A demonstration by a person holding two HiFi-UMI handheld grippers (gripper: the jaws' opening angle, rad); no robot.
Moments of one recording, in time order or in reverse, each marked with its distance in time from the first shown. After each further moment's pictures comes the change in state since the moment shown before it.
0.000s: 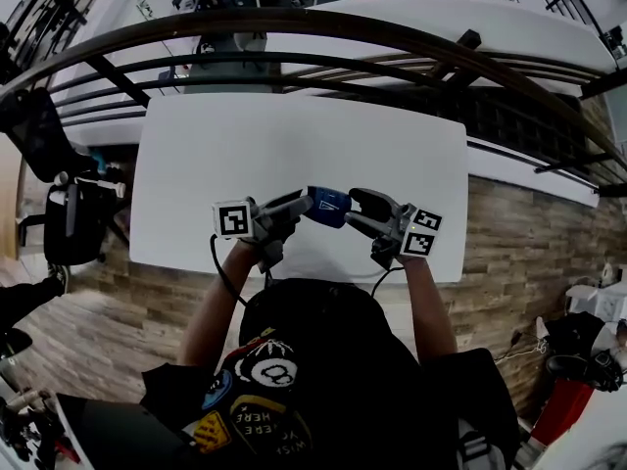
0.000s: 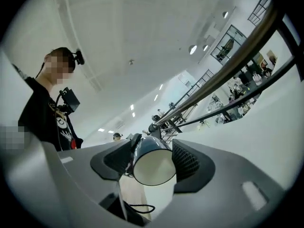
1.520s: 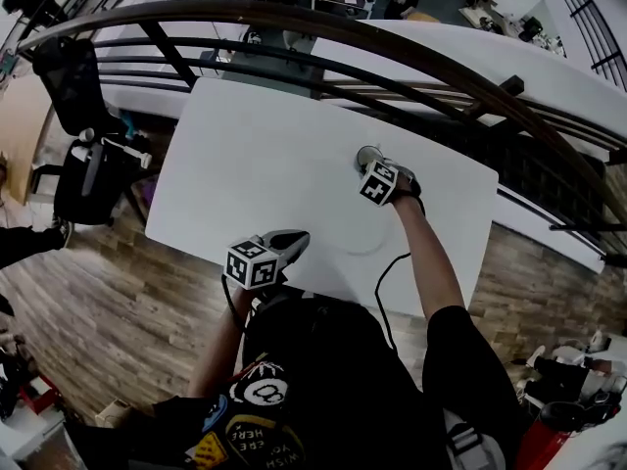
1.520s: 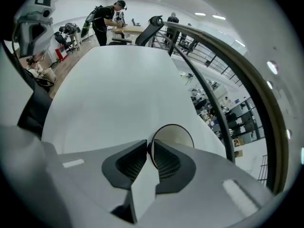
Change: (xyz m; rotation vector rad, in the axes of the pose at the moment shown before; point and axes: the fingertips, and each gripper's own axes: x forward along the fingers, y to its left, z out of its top) left arm -0.107 0.052 -0.037 0.469 0.077 0.530; right arm 0.112 -0.235 -0.074 -0.925 1.228 -0.473
